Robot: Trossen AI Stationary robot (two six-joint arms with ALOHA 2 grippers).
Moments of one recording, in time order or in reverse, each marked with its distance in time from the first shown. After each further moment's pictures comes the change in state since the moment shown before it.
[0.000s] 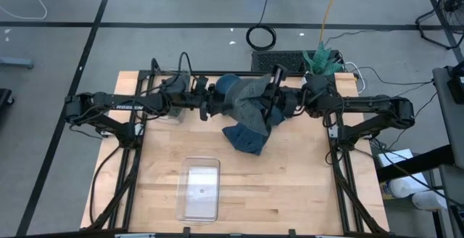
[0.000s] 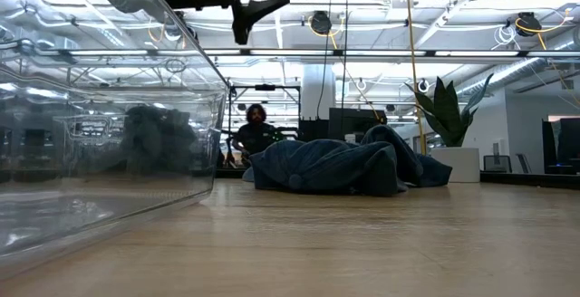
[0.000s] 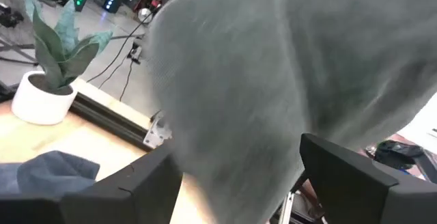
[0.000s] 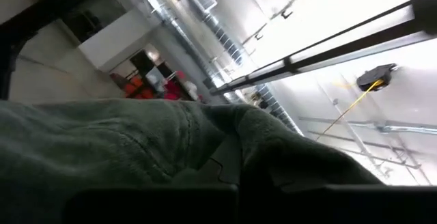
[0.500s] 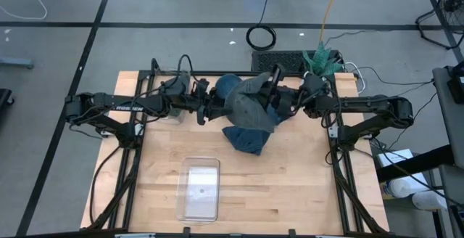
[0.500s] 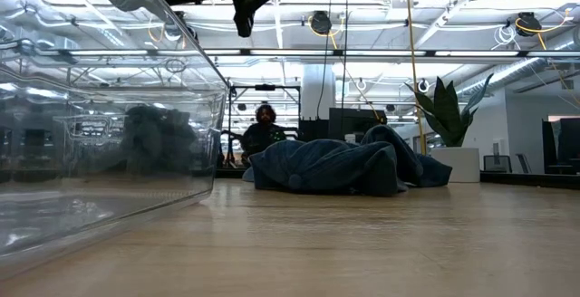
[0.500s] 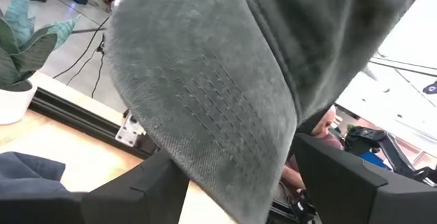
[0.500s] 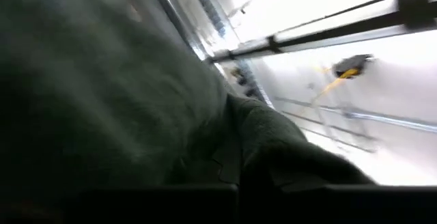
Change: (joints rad) left arm -0.030 0.000 0.000 0.031 0.063 -0.008; right arm 0.000 0.015 0.000 -0.024 0.137 -0.144
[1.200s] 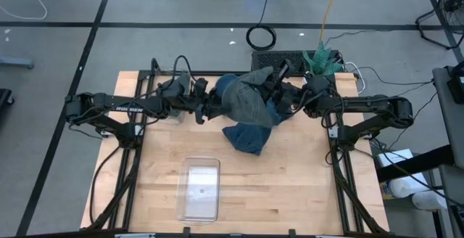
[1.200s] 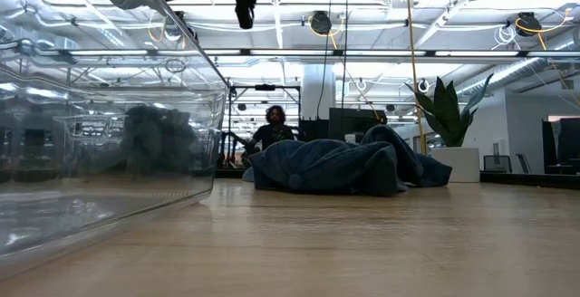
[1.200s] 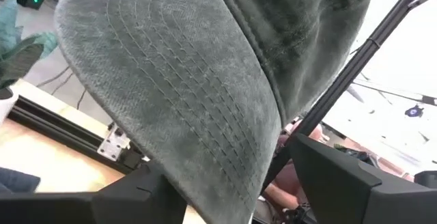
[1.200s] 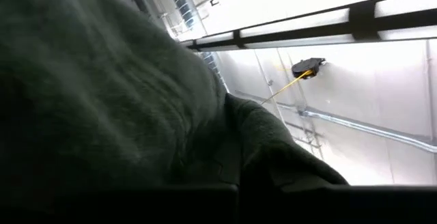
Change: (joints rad) left arm -0.026 0.000 0.000 0.075 -0.044 -0.080; right arm 0.000 0.001 0.000 0.094 0.098 -0.107
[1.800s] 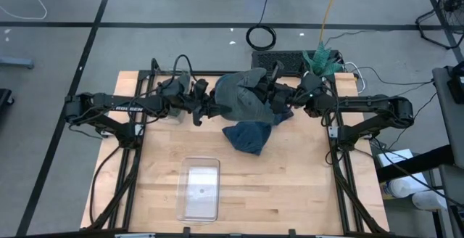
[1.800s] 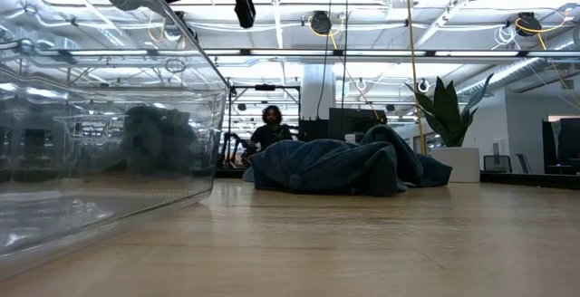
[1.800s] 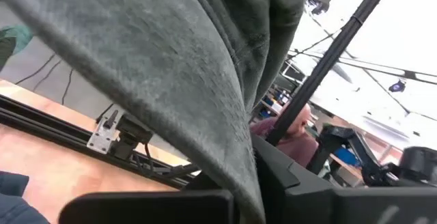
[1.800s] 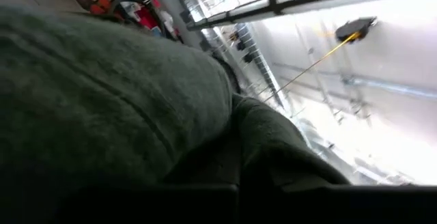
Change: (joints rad) left arm 0.032 -0.008 -0.001 -0.009 0.113 0.044; right arm -0.001 -0.002 0.000 -0.190 0.011 0.095
